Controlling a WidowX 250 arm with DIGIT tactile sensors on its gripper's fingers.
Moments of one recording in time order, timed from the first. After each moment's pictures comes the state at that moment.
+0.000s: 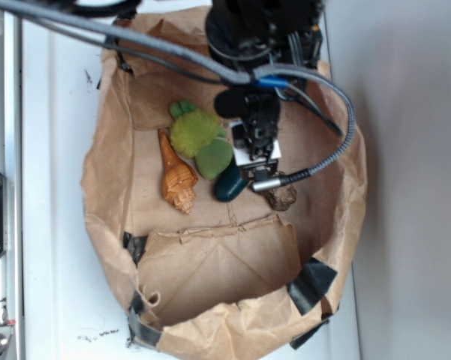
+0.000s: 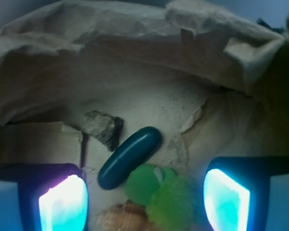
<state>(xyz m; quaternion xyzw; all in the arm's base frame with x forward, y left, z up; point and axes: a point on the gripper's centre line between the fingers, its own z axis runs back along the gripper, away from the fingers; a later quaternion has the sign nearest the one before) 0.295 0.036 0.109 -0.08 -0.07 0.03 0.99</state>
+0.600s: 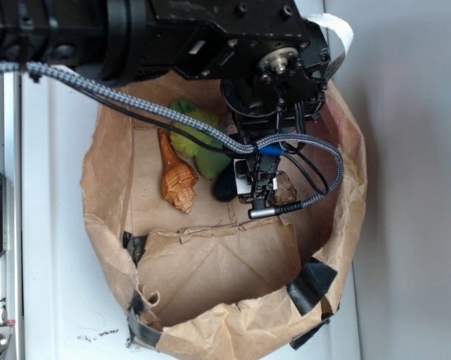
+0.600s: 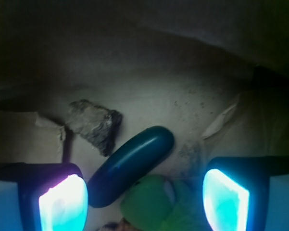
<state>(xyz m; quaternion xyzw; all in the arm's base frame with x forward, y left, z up) 0.296 0.023 0.077 -0.05 -0.04 0.00 1.00</state>
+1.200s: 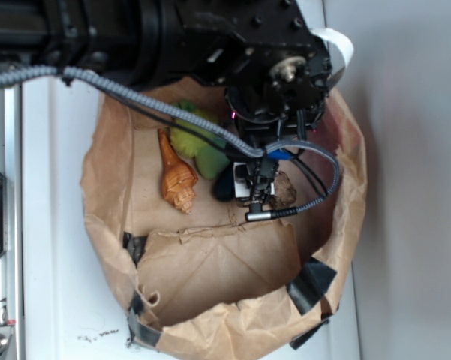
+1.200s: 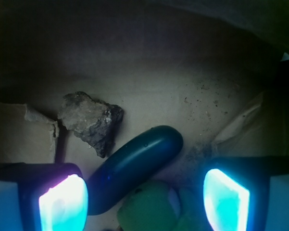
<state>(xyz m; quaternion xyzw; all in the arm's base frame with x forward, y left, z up) 0.300 0.024 0.067 -0.05 -0.03 -0.02 1.00</state>
